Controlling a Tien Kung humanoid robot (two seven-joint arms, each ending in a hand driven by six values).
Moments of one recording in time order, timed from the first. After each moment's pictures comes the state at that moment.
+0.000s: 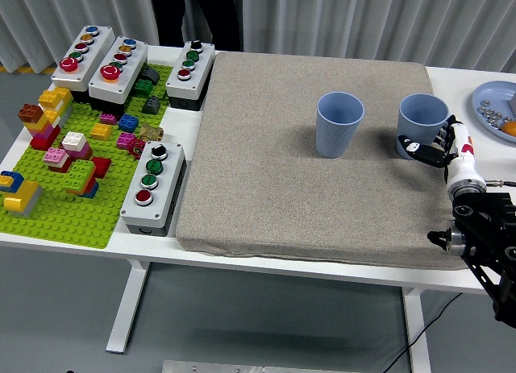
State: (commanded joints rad) left arm -0.12 0.10 -0.87 -0.18 0.58 0.02 0.22; right arm 0.60 -0.21 0.76 0.91 -0.81 -0.58 0.13
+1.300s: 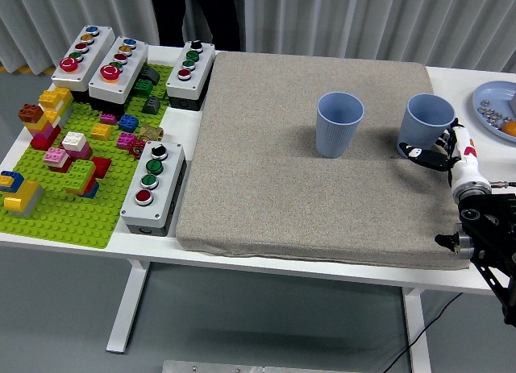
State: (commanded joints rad) left arm -0.11 0.10 -0.86 -0.18 0.56 0.02 0.22; right arm 0.58 -0.24 0.80 0.95 -0.87 -0.55 0.08
